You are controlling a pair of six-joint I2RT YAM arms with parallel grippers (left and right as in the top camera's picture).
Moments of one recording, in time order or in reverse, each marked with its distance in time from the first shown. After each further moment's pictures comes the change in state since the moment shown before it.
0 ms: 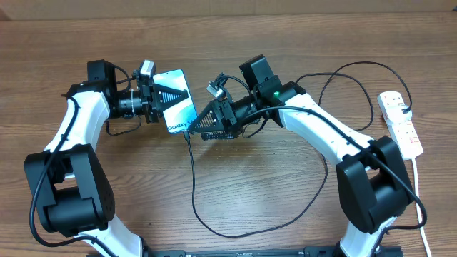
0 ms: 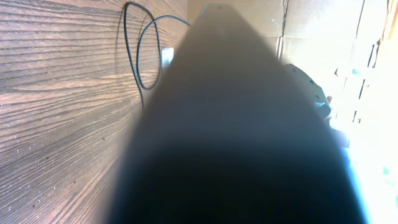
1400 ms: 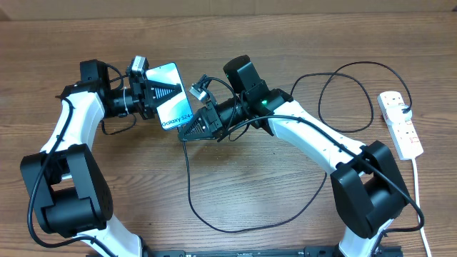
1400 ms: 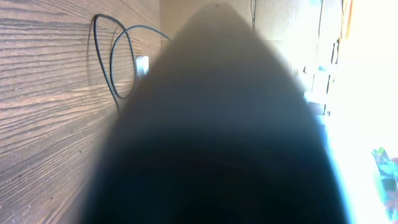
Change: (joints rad) left arm 0.028 0.000 0.000 0.027 0.112 0.011; right arm 0.085 -0.004 -0.004 0.241 0.021 0.243
